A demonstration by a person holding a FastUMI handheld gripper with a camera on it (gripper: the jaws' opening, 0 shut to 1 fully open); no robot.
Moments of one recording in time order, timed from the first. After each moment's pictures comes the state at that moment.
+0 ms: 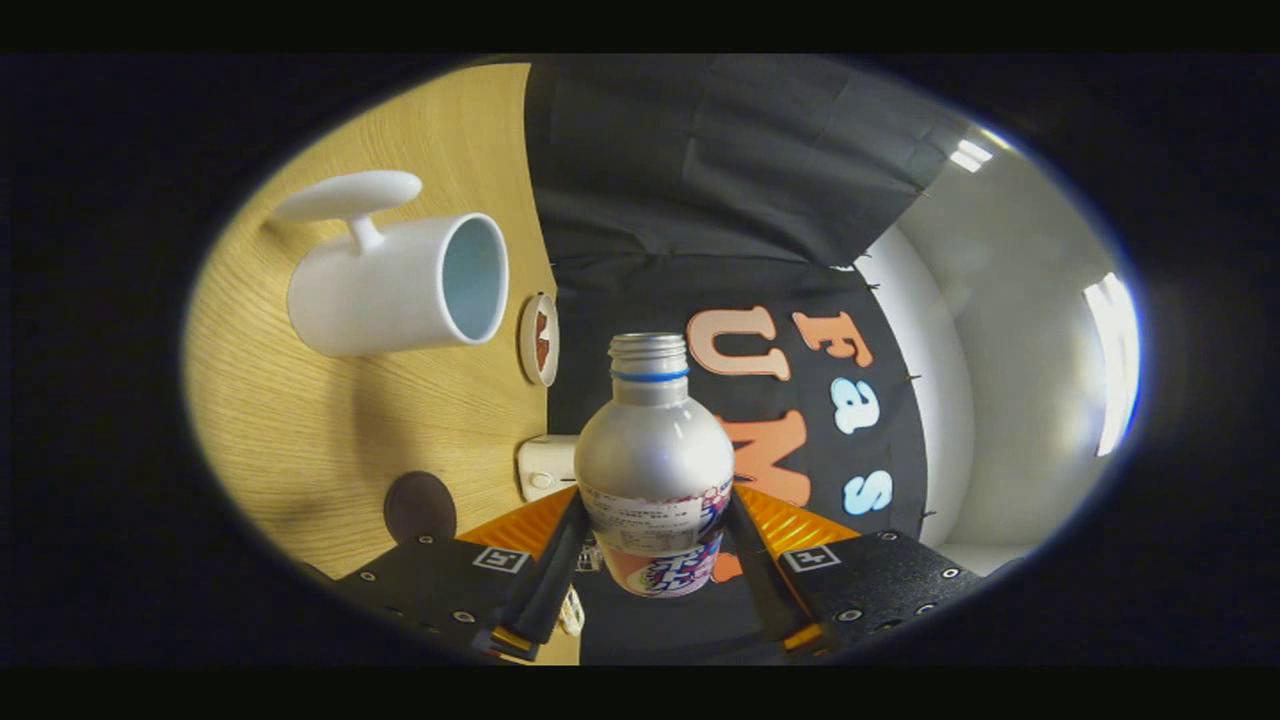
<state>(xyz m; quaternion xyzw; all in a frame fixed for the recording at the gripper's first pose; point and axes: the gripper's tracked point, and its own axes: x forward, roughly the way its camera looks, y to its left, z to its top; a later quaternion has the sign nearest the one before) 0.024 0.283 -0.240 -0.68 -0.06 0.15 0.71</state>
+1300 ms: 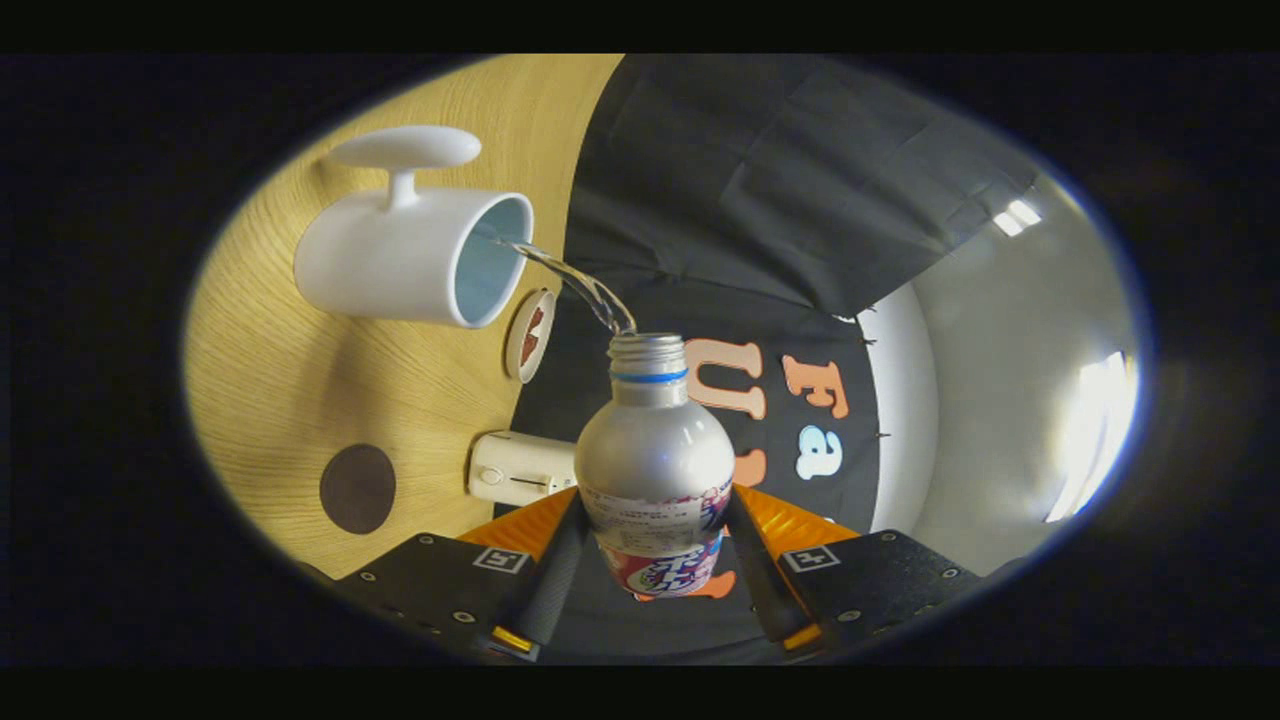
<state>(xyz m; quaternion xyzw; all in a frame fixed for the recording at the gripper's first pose) 0.041 0.298 -0.223 -0.74 -0.13 0.15 0.64</state>
